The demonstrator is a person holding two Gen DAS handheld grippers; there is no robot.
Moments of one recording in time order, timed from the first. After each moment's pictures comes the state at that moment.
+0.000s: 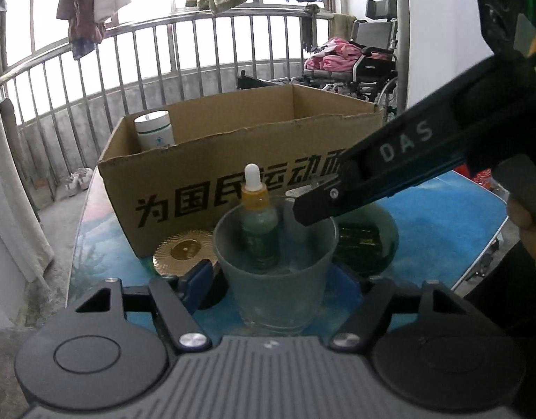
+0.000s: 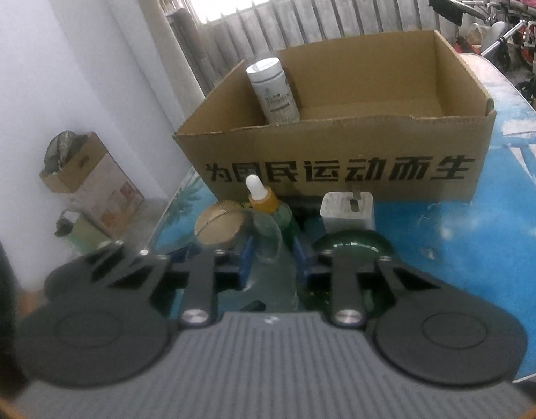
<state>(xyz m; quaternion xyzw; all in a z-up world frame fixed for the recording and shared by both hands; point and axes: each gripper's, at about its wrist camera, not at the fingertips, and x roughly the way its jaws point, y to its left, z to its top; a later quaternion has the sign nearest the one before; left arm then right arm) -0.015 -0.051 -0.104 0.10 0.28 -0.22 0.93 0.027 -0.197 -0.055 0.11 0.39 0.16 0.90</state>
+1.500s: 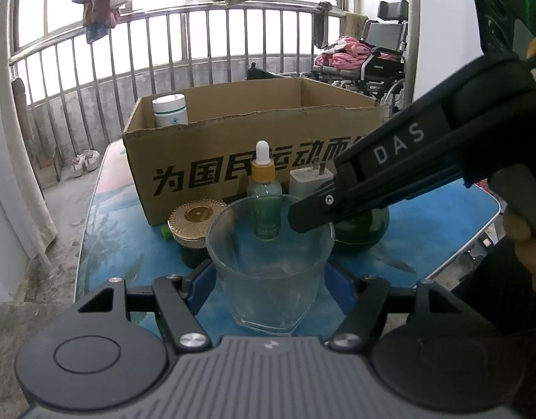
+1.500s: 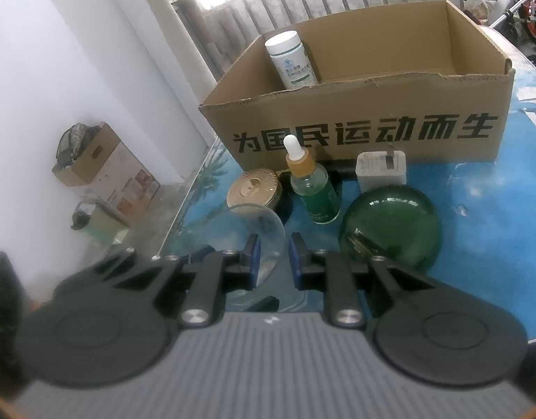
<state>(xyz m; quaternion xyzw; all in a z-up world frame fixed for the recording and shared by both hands) -0.041 -0.038 -0.104 0.08 0.30 -0.20 0.93 0.007 -0.187 -0.056 0.13 0.42 0.18 0.88</state>
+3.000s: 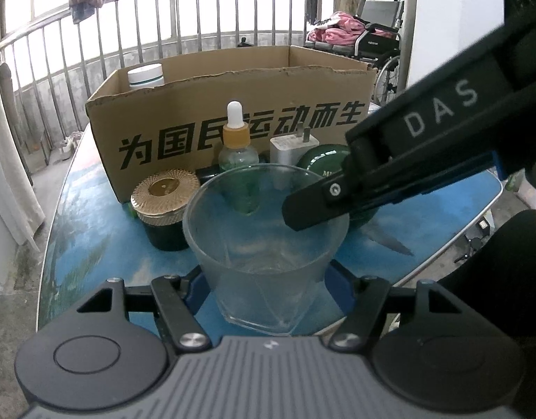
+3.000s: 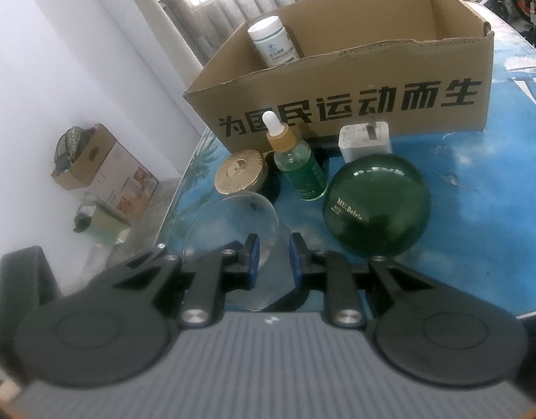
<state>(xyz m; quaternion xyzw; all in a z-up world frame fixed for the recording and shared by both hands) -0.026 -0.059 -0.125 0.09 0.33 -0.21 0.91 0.001 -0.199 -0.068 0.16 0.44 0.17 0.87</state>
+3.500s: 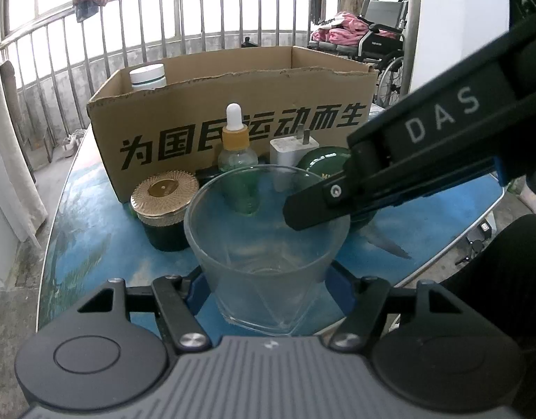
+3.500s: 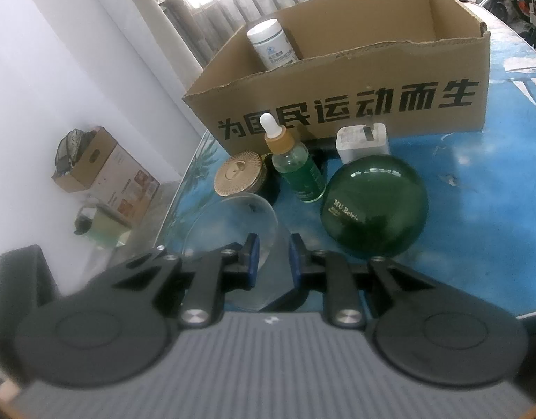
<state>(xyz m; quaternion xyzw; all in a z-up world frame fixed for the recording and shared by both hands) -0.027 -0.063 -0.123 0.08 0.33 -0.20 0.92 -0.002 -0.202 -0.068 0.16 0.43 0.17 0.87</state>
